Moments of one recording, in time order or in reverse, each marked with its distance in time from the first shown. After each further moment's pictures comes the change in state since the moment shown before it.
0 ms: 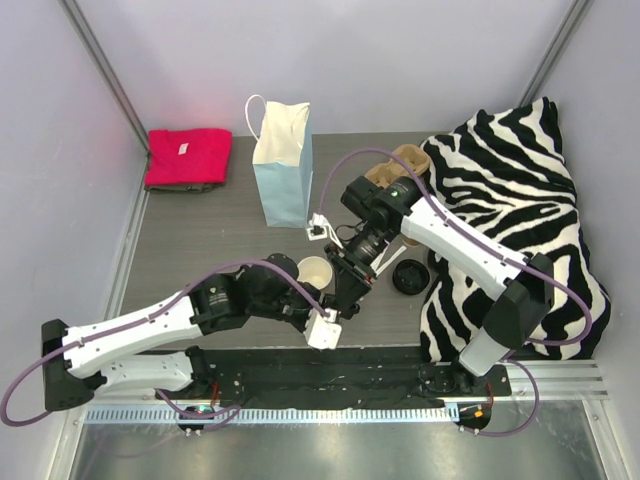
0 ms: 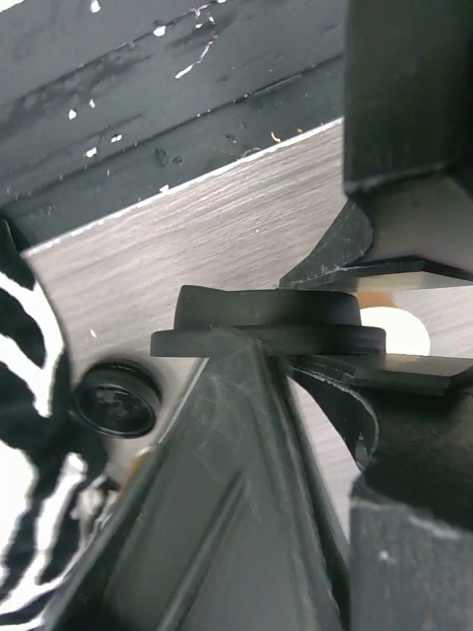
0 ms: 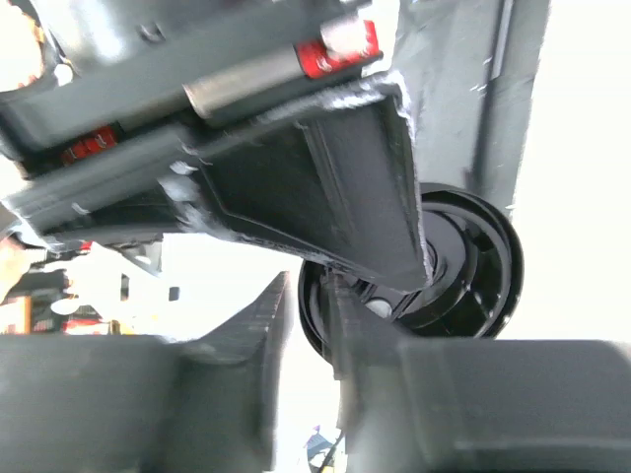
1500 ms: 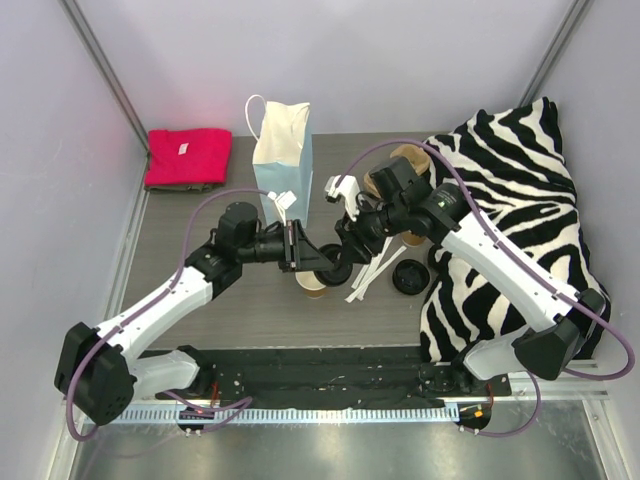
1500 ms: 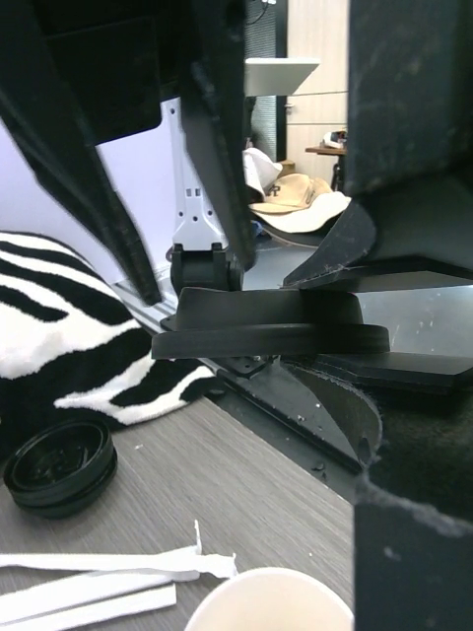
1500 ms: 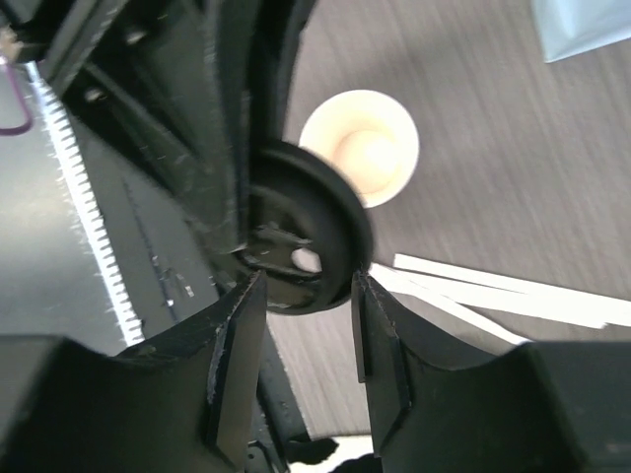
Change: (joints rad) left arm 0.573 0.128 -0.138 0.523 0.435 -1.808; right arm -0.049 -0.218 -0.025 0.419 0.599 0.308
